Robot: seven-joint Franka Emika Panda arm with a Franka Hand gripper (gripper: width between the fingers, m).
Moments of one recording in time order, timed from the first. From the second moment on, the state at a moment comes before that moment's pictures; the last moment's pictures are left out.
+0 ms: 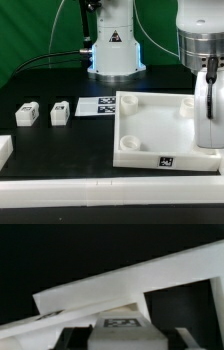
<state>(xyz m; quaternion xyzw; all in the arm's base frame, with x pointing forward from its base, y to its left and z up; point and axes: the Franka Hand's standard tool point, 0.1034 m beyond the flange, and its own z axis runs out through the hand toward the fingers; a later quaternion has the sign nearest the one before) 0.595 0.131 0.071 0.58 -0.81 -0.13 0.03</state>
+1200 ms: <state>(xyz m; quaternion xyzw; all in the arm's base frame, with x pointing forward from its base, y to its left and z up) 0.584 0.129 0.067 0.75 -0.65 -0.15 0.02</state>
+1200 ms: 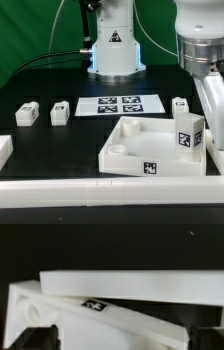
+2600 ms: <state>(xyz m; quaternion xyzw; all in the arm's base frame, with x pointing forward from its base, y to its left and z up) 0.592 0.113 0.062 0.91 -0.42 -0.06 0.01</state>
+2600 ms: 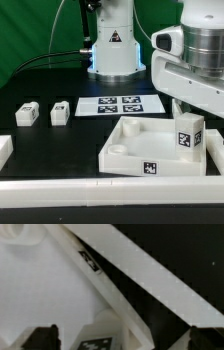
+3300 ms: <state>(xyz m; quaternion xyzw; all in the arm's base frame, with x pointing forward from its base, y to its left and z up) 0.598 0.101 0.085 0.92 -0.38 -0.04 0.00</state>
